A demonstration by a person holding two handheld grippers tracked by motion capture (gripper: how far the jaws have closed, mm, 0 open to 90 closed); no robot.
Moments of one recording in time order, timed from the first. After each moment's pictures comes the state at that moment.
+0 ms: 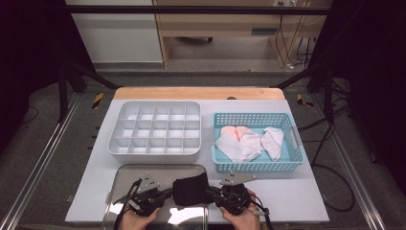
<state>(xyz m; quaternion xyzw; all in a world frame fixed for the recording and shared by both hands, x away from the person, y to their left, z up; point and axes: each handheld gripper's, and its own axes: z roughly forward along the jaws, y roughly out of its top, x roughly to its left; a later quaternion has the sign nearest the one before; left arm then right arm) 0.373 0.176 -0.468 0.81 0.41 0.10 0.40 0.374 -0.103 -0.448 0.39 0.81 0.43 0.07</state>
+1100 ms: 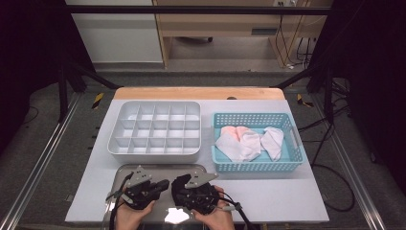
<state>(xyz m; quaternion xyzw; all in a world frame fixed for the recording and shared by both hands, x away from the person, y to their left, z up) 0.386 0.195 -0.444 0.78 0.42 0.12 0.45 0.383 -0.025 -0.455 0.30 0.86 0.42 0.05</state>
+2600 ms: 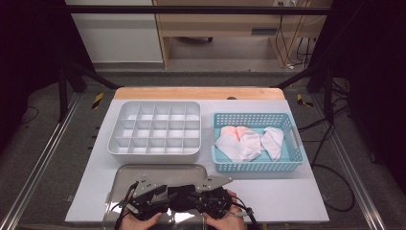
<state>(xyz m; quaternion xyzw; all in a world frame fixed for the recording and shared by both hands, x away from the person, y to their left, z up) 0.364 0.181 -0.467 0.78 0.43 0.11 0.44 0.368 -0.056 -0.450 0.32 0.85 0.42 0.06</state>
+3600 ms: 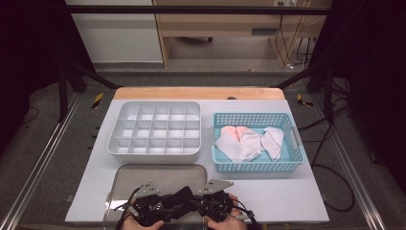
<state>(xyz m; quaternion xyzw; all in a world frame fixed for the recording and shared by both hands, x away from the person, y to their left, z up) 0.360 0.177 -0.477 0.80 0.40 0.00 0.45 0.366 -0.060 -0.464 0.33 0.85 0.41 0.06</state>
